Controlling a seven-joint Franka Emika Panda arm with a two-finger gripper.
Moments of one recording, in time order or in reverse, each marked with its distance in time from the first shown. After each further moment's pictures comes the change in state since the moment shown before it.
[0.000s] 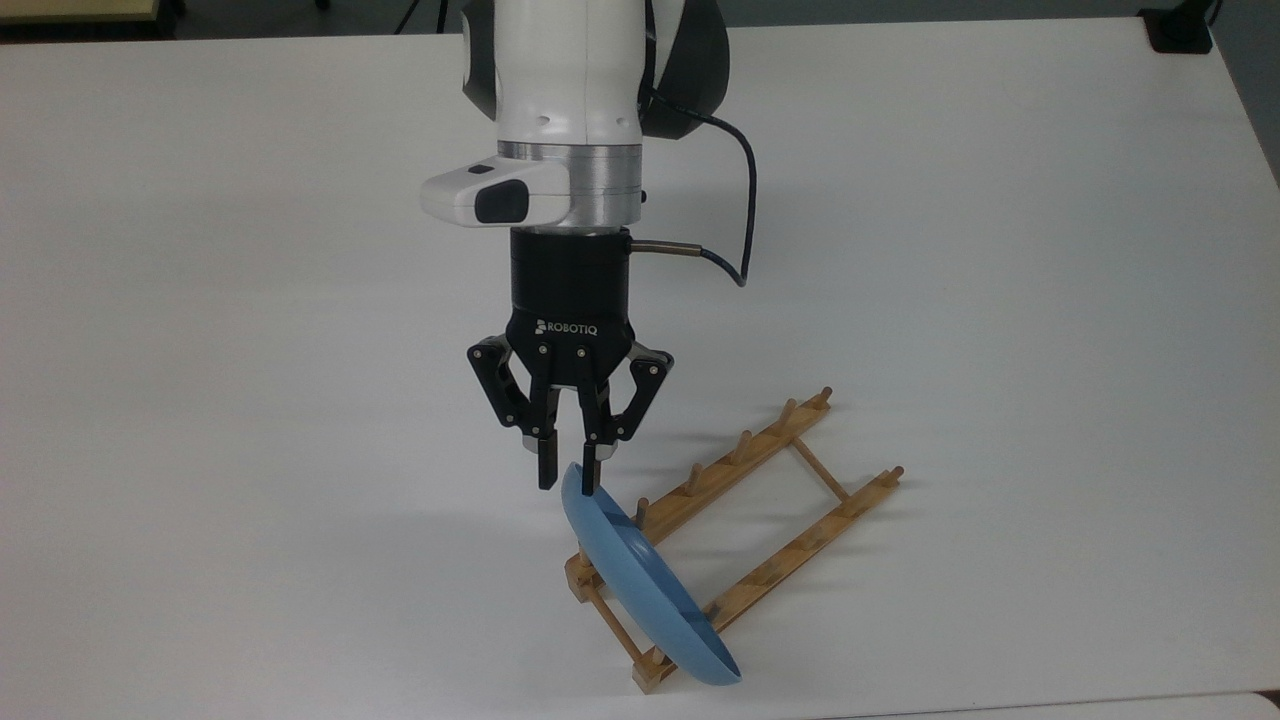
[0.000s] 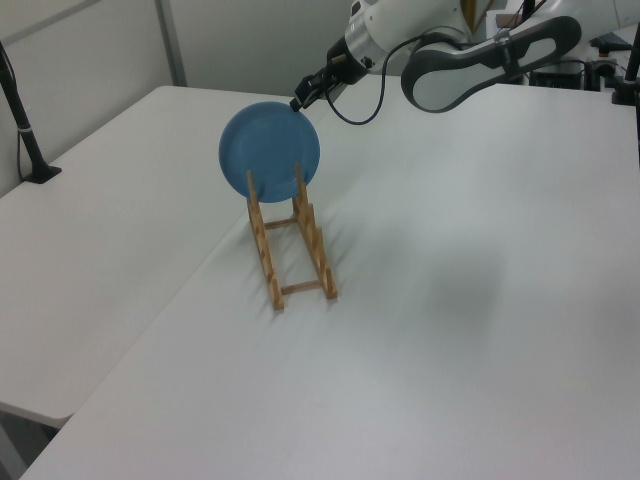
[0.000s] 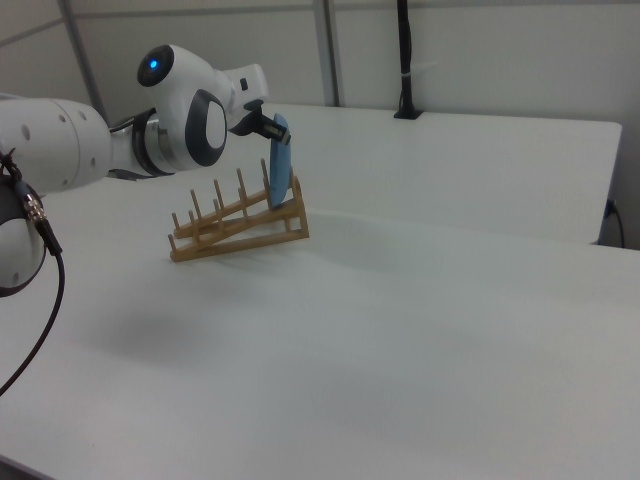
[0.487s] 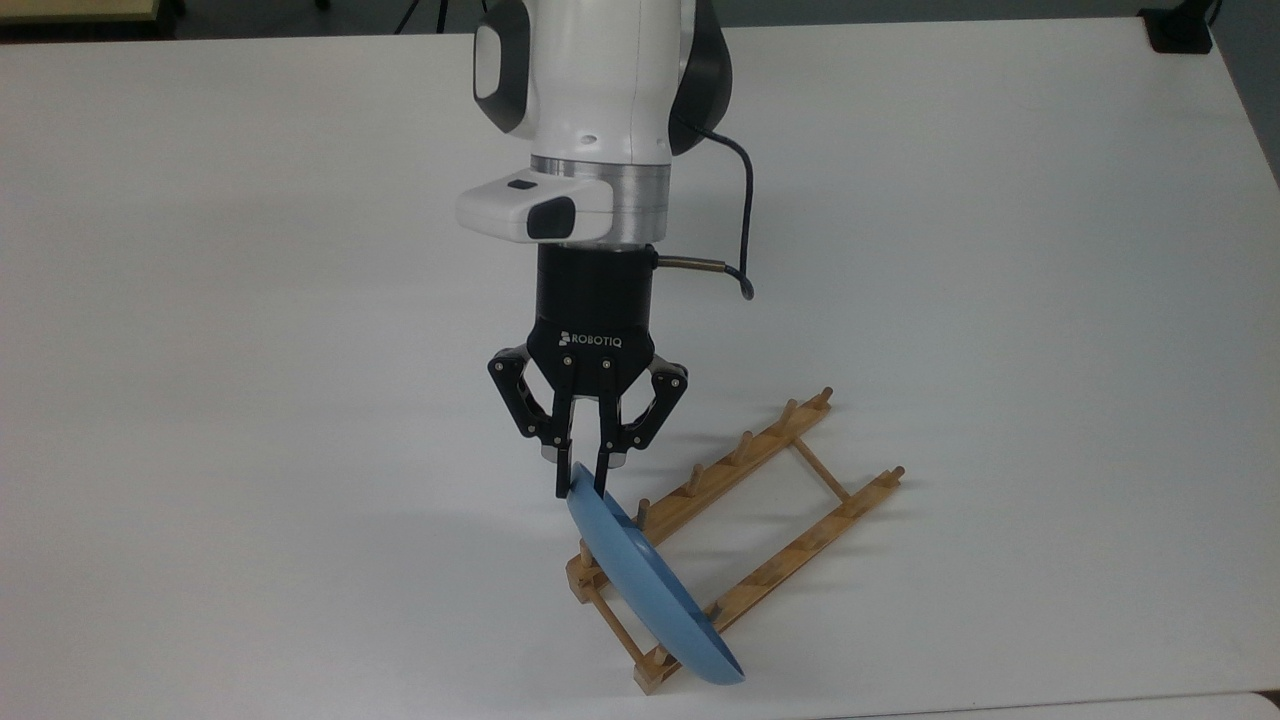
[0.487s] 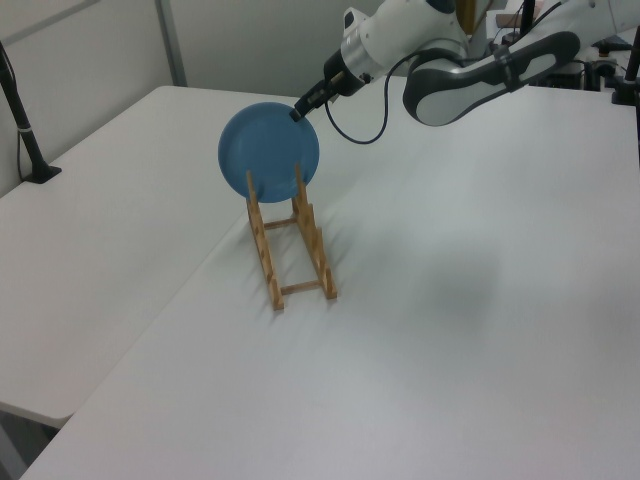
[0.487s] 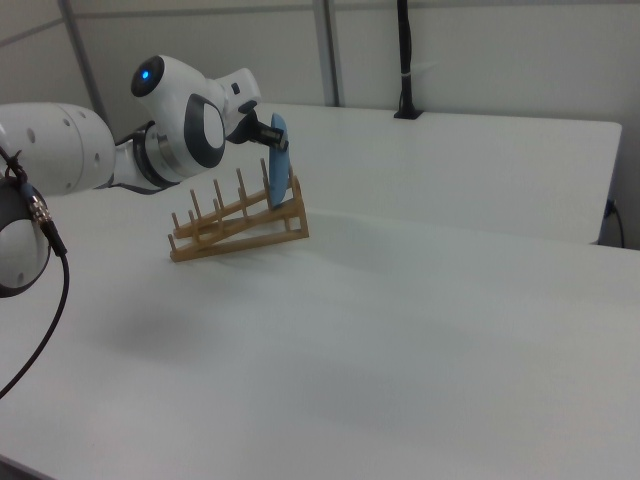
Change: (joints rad) arm 0.009 0.021 -0.001 0.000 -0.175 0.000 0.009
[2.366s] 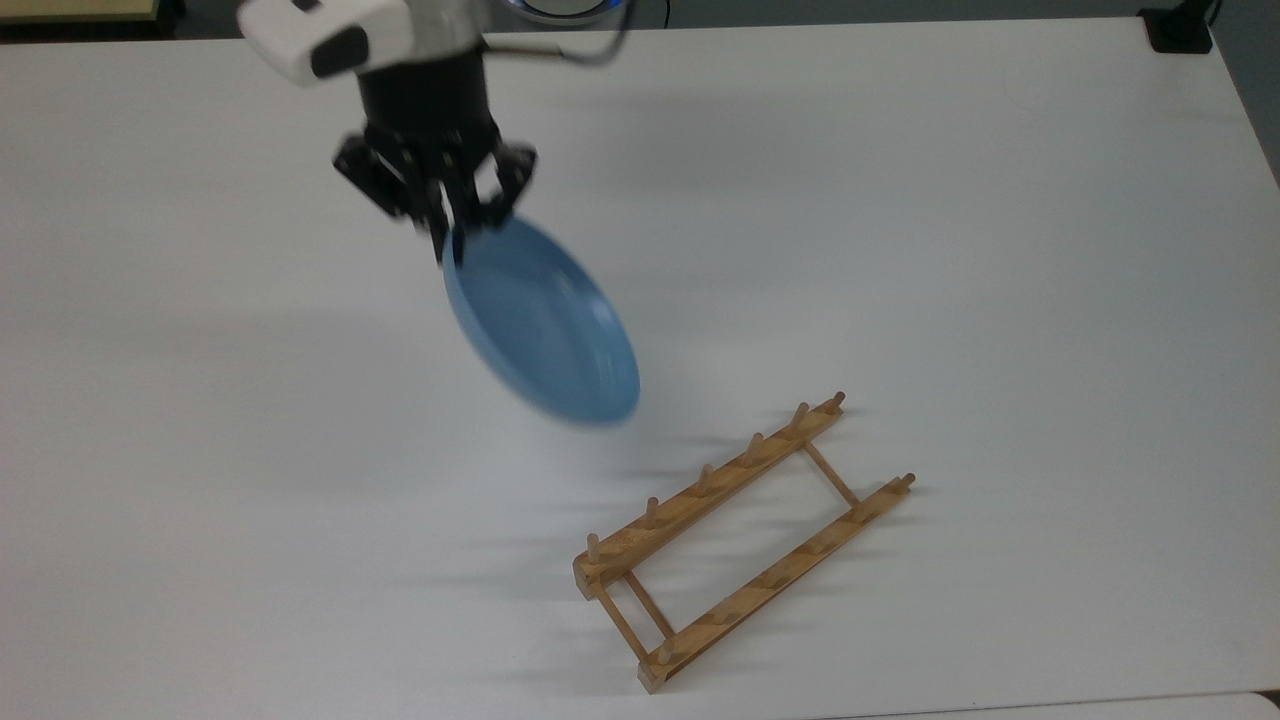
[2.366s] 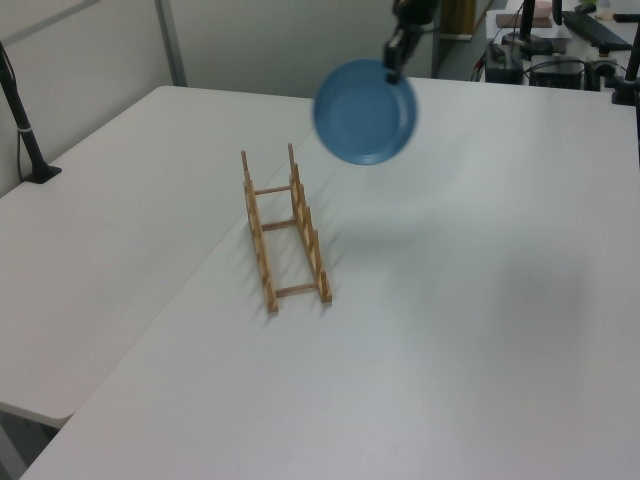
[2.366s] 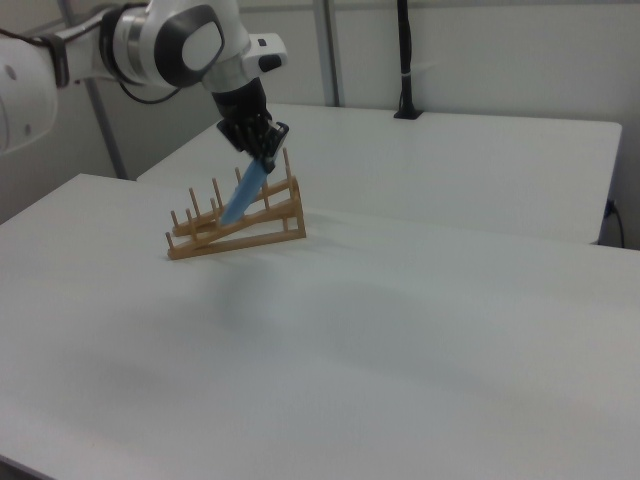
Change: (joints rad) arm -0.171 -0.284 0.038 0.031 0.447 -0.919 -0.566
